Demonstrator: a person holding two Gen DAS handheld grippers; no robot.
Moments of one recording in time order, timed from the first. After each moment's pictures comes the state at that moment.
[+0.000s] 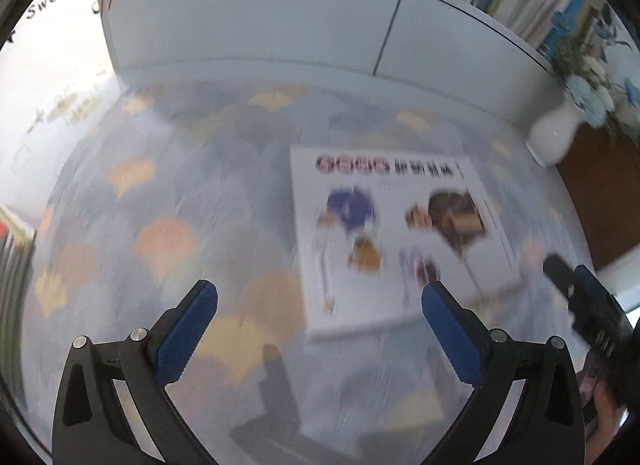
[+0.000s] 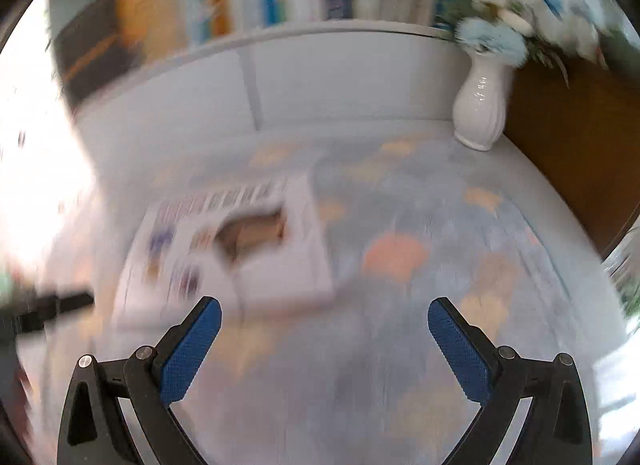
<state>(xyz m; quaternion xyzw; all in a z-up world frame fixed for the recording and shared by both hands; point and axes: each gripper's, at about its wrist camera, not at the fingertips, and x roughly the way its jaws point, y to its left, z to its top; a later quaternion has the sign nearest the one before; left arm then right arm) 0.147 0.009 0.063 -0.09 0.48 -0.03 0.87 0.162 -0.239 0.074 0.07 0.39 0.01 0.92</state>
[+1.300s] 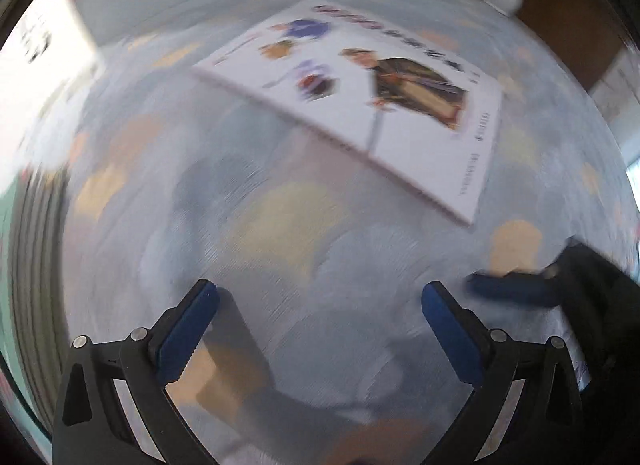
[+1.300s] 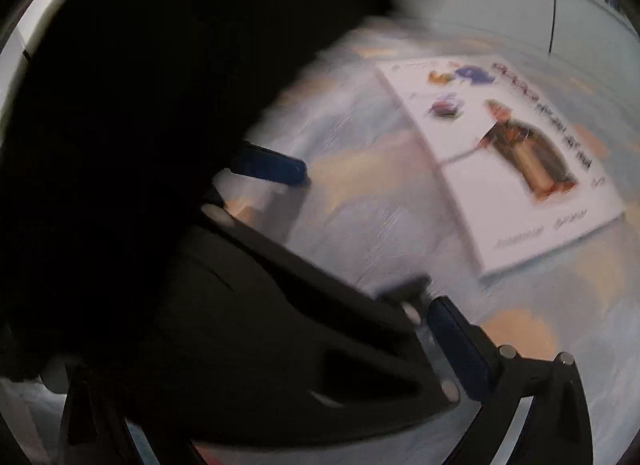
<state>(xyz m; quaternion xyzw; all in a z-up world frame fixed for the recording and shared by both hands) 0.024 0.090 0.006 0.06 0.57 -0.12 0.81 -0.040 0.027 0.030 -0.05 0.50 0.32 0.80</state>
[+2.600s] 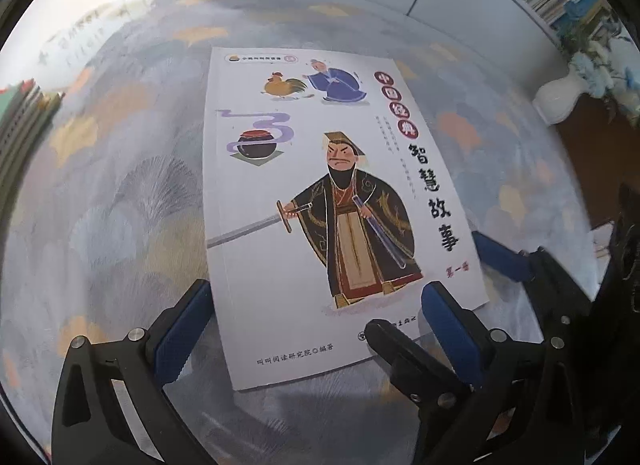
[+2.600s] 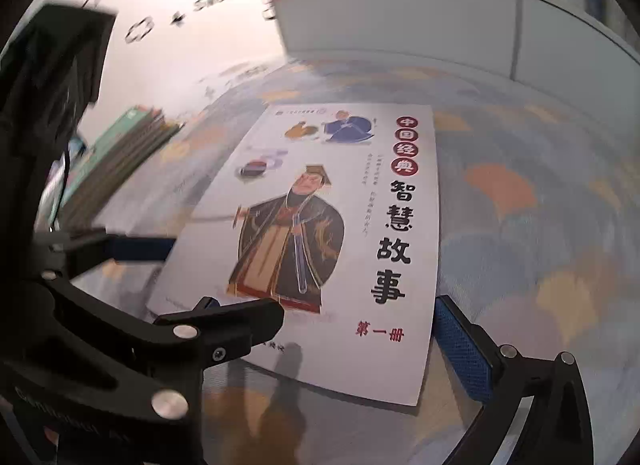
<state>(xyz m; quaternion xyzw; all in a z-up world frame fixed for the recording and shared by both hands) 0.058 0.048 0.006 -0.13 0.55 -0.05 0.82 0.012 -0.094 0.052 -0.03 0.45 0.31 0.84</state>
